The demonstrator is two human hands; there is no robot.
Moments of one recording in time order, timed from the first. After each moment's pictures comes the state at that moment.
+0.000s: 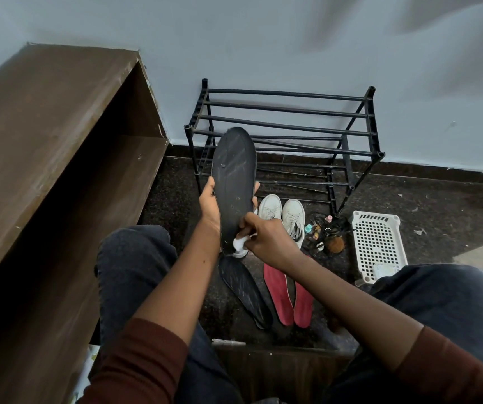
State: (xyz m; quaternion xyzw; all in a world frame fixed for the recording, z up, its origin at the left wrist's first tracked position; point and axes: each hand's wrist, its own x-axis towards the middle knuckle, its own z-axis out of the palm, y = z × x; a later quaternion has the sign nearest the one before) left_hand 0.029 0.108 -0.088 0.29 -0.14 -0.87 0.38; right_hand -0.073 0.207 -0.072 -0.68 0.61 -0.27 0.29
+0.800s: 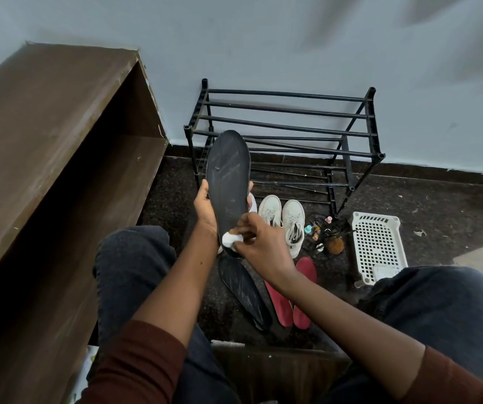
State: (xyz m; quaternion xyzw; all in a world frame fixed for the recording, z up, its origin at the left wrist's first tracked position) left_hand 0.031 0.107 -0.096 0.26 -0.09 -0.87 0.41; right_hand -0.053 0.223 -0.057 -0.56 0.65 -0.38 0.34
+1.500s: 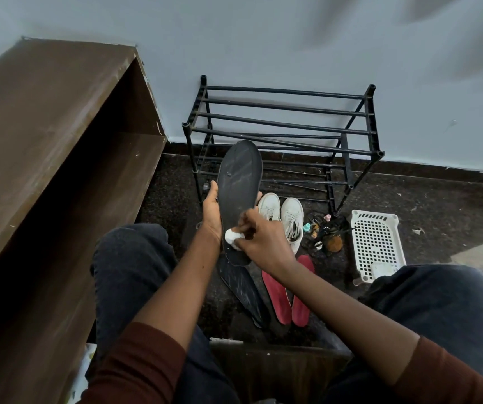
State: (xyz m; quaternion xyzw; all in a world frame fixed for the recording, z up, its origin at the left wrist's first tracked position) left_hand 0.026 0.107 -0.112 0.36 -0.16 -0.84 0.37; right_hand -0.063 0.213 -0.073 -0.60 0.65 -0.35 0.31
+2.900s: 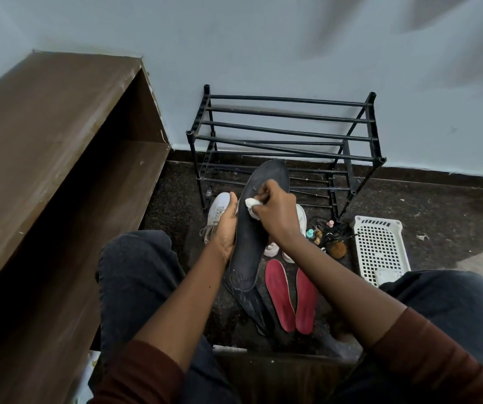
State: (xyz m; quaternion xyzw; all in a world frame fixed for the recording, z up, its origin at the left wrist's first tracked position) left_hand 0.014 0.136 -0.093 0.33 -0.22 -0.86 0.31; right_hand -0.081 0.164 -0.050 -0.51 0.72 -0.39 0.25
